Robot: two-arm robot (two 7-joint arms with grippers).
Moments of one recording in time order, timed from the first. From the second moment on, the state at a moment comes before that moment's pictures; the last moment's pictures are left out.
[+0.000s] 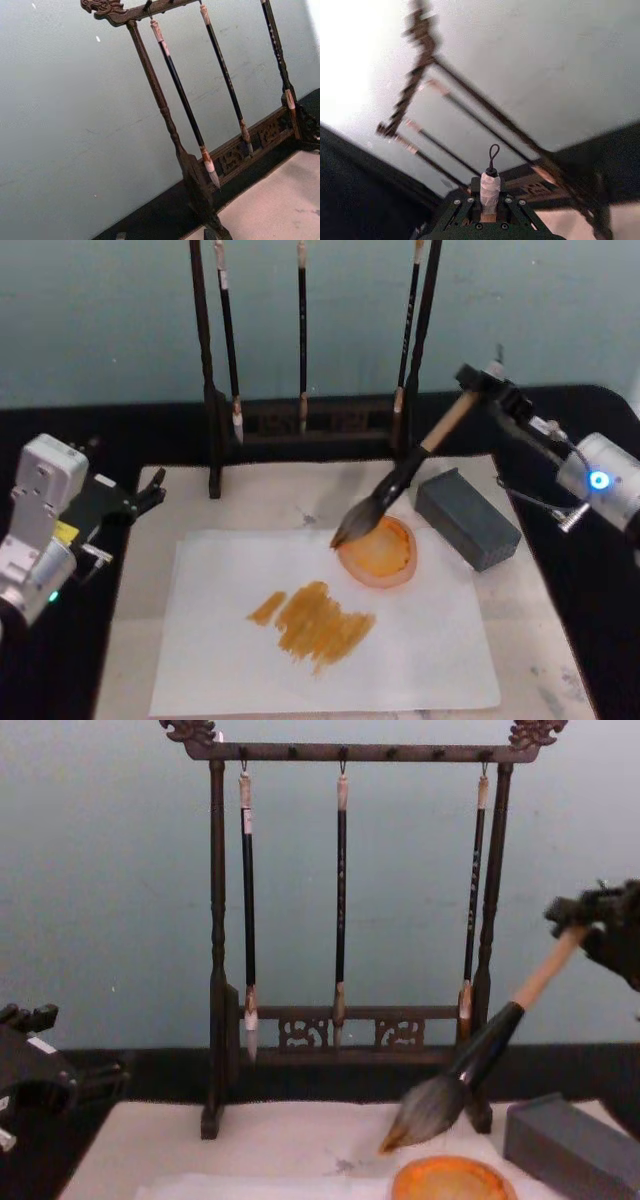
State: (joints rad) left arm -0.20 0.60 0.45 -1.41 -0.25 -0.12 0.03; right arm 0.33 0.34 -0.16 -1.36 1.21 0.43 0.34
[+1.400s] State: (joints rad) left arm -0.20 0.60 0.45 -1.41 -0.25 -0.12 0.03; right arm 0.45 0.36 -0.22 -1.04 1.32 0.44 0.25
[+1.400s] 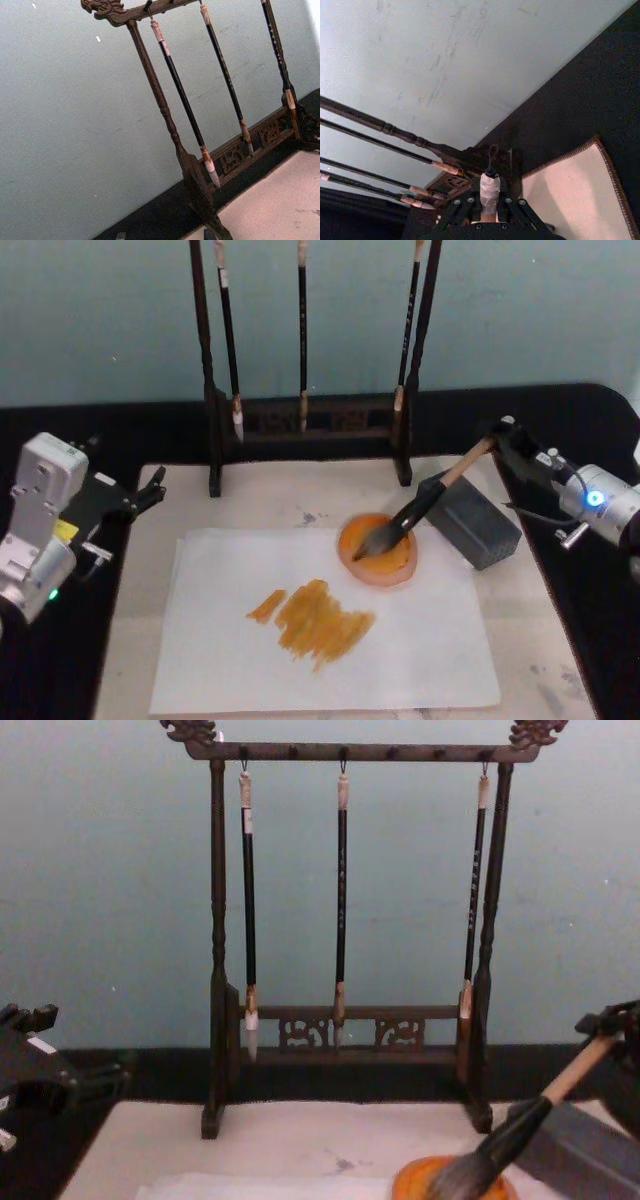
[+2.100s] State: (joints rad) left arm -0.20 0.60 0.45 -1.41 -0.25 -0.12 0.03; right arm 0.51 0.36 -0.27 -0.95 1.37 0.43 0.27
